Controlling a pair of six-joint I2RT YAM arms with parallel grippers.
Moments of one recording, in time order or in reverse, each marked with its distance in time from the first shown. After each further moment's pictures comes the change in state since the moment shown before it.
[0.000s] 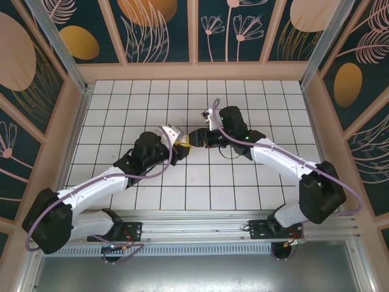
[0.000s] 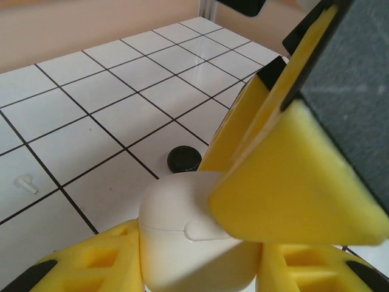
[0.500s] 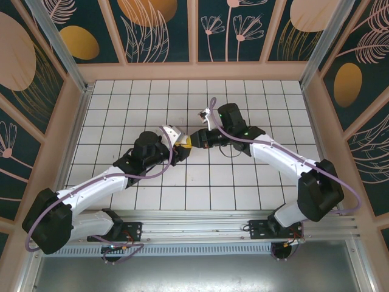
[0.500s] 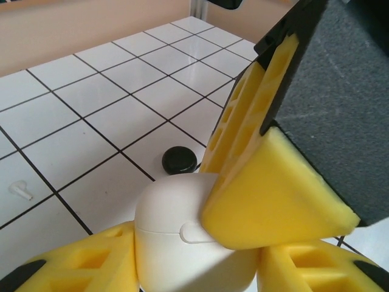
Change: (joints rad) left arm 0.002 -0.001 0.011 -0.012 0.026 0.026; right arm -0.009 0.021 0.069 -0.109 -0.060 -0.109
